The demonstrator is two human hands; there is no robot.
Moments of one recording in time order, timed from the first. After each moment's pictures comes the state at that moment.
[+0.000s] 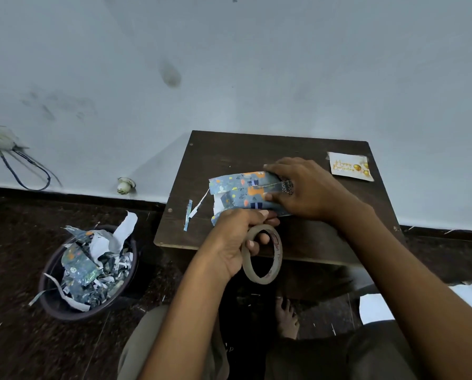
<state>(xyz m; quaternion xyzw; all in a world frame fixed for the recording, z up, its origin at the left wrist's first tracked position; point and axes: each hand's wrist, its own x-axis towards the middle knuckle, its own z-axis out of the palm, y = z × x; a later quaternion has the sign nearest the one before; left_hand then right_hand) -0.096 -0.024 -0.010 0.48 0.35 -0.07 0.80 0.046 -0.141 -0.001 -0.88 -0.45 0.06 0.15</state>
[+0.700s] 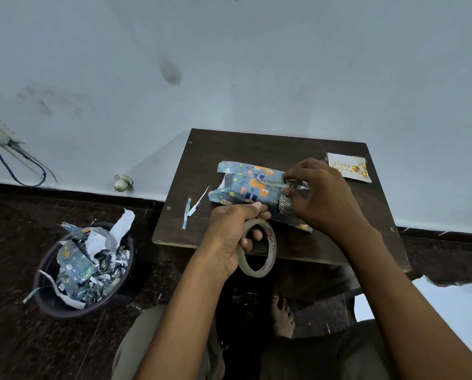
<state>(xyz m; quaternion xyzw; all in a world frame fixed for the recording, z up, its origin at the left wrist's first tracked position) -0.097 -0.022 -0.014 0.48 0.36 -0.01 0.80 0.026 -0.162 -0.016 -0.89 -0.36 -0.08 0.27</state>
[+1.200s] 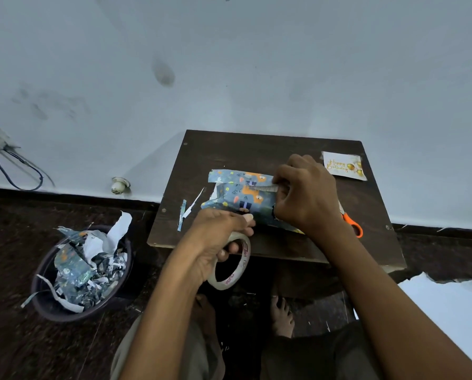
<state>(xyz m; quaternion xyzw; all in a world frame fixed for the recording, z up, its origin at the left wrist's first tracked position) -0.114 -0.004 -0.006 0.62 0.34 -0.08 0.70 0.019 -0.143 -0.018 -0.89 -0.35 -0.16 0.23</state>
